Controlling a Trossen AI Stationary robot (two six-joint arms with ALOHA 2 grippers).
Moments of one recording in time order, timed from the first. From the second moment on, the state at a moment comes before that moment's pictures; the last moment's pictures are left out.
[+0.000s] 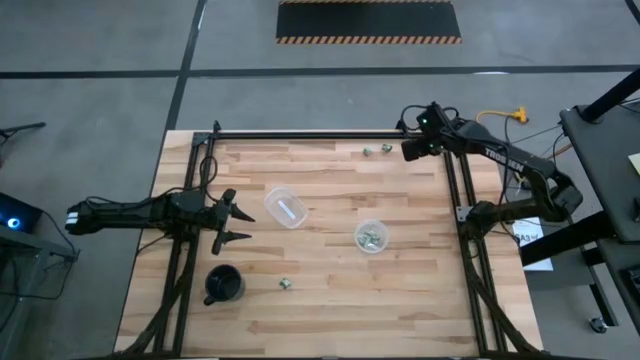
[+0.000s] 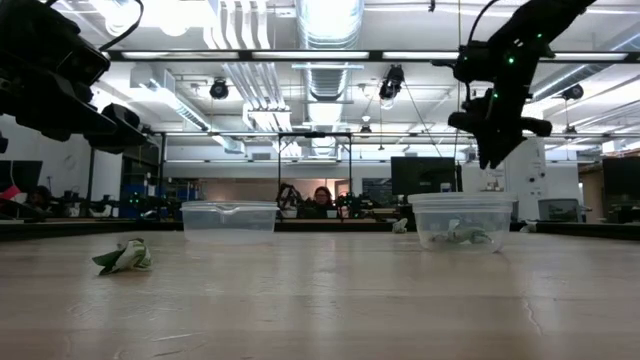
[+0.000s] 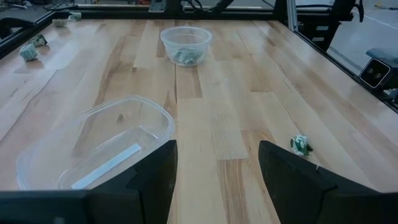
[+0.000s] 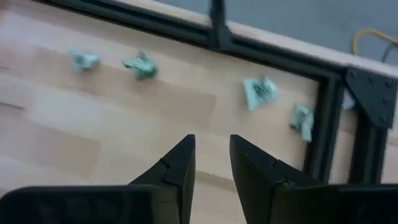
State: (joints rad) left arm 0.04 0.21 0.11 -0.29 0.15 0.01; right arm -0.87 1.25 0.93 -0.77 0.21 0.40
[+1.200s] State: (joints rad) left arm 0.04 0.21 0.11 -0.29 0.15 0.01; right arm -0.97 1.84 1.39 -1.32 0.49 0.44
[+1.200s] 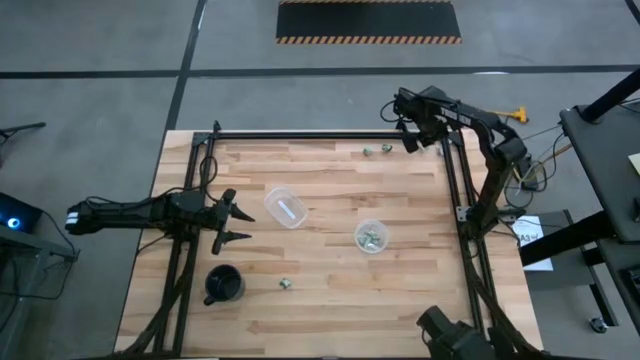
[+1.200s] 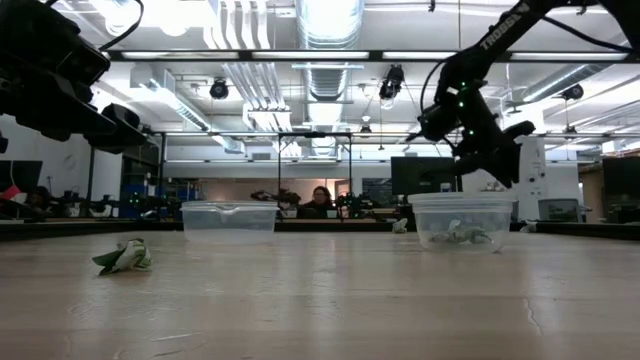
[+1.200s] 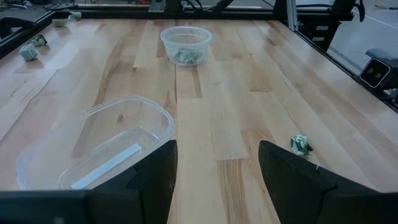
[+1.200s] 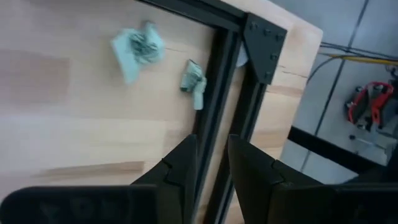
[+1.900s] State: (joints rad) left arm 0.04 0.21 0.11 -0.29 0.15 0.01; right arm -1.00 1.87 1.33 -1.22 0.49 0.39
